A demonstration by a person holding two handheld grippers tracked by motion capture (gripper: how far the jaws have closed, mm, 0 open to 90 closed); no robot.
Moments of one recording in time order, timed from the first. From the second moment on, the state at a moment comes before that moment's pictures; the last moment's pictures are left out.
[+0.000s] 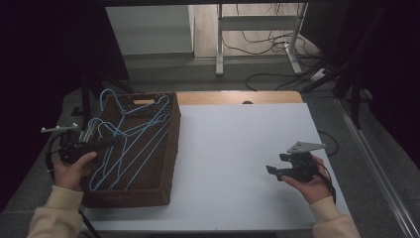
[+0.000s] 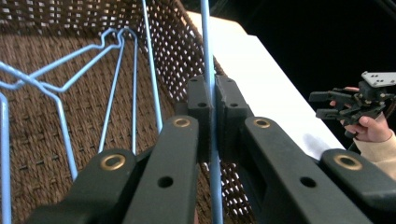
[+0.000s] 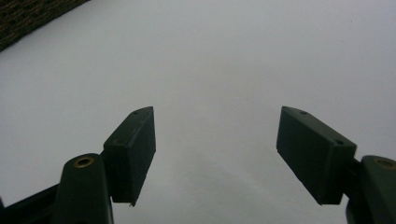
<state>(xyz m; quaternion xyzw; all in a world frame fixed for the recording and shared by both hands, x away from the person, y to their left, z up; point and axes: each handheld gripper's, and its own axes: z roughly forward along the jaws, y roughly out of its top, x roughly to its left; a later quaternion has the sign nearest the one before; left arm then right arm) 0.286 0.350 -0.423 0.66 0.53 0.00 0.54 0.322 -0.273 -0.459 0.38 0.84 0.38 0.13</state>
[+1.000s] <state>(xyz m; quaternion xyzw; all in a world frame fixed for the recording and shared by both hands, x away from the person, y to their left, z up) 0.308 0.341 -0.452 0.68 0.56 -0.02 0.48 0.322 -0.274 -0.459 0.38 0.84 0.37 0.13</state>
